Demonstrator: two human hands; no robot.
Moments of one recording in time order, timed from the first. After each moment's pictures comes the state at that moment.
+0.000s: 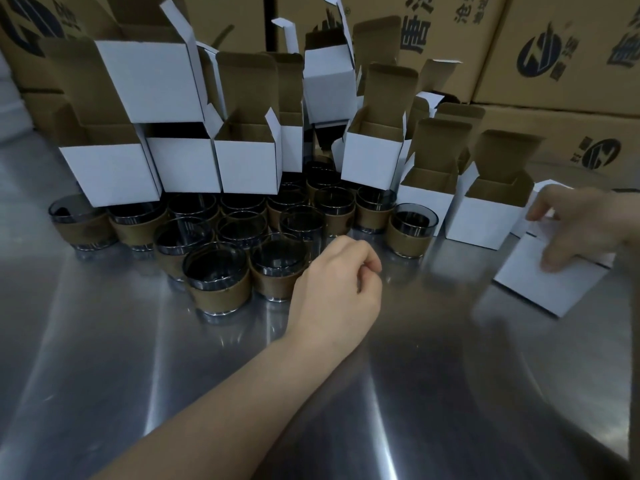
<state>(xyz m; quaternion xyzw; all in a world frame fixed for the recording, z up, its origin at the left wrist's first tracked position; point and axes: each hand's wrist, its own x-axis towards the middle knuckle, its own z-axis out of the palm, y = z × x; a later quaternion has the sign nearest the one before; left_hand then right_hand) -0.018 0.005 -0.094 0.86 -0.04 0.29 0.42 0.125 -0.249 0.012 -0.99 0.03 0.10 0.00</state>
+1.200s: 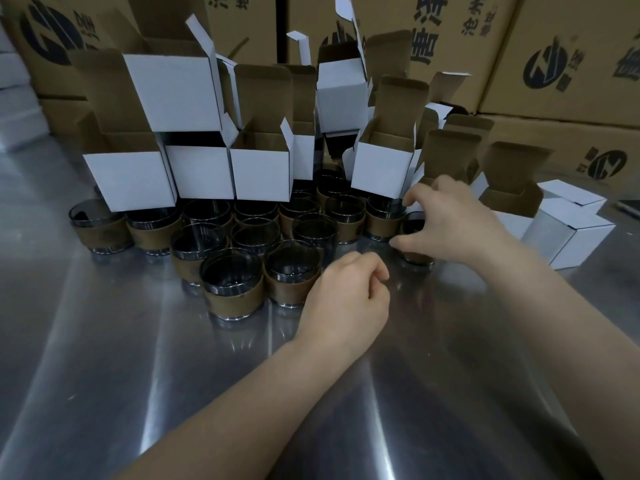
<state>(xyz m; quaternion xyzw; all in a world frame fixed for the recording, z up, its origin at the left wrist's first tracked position) -0.016 0.009 -0.091 0.89 -0.03 0.22 0.41 0.109 -0.122 -0.027 -0.97 -0.21 -0.11 0.06</state>
